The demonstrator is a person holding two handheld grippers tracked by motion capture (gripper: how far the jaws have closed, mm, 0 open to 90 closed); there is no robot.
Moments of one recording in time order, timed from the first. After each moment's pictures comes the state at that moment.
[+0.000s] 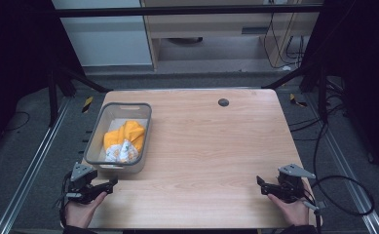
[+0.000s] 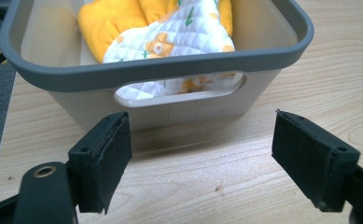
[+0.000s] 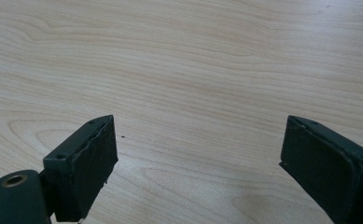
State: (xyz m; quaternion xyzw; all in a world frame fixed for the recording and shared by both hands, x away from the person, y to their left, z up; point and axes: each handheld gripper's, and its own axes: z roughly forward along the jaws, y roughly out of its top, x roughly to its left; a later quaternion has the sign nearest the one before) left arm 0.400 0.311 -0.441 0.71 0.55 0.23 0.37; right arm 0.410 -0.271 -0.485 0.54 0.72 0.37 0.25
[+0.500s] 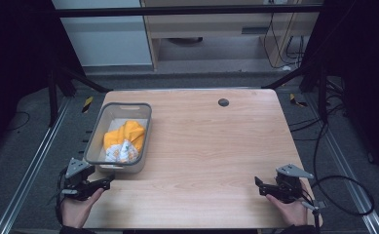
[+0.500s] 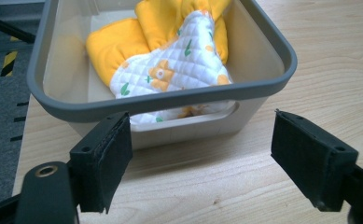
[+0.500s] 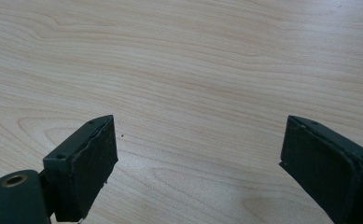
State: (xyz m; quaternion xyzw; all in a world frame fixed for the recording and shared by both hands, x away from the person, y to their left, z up) left arm 0.402 0.313 -0.421 0.71 0.54 0.24 0.38; right arm 0.410 -0.266 -0.486 0.53 0.72 0.37 0.24
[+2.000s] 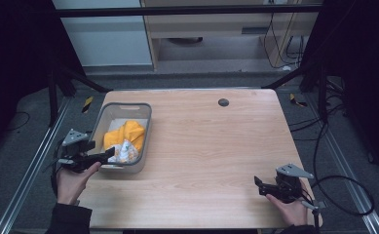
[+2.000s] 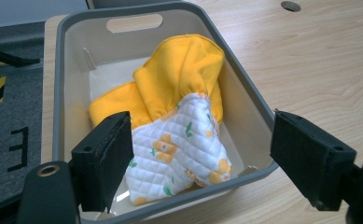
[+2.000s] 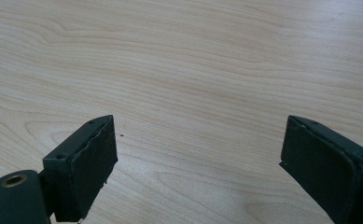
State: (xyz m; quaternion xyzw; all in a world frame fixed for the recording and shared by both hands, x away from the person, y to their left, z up) left arm 0.455 0.314 -0.368 0.73 0.51 0.23 0.39; right arm 0.409 -0.265 -0.483 0.52 0.72 0.38 0.25
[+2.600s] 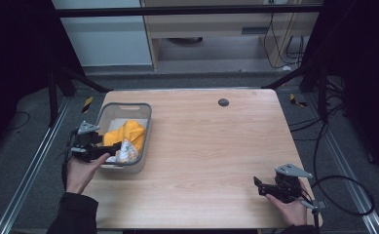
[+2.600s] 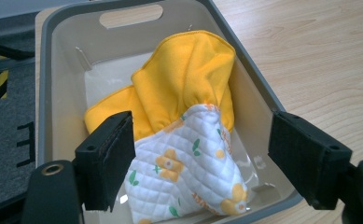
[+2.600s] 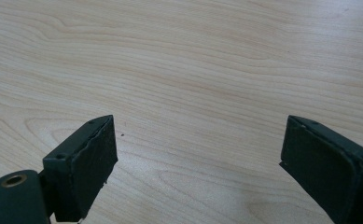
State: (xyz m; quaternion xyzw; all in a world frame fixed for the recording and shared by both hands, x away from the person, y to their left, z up) left arm 0.490 0.299 -0.375 0.76 0.51 0.22 0.35; right arm 0.411 -0.264 -0.484 0.52 0.73 0.37 0.24
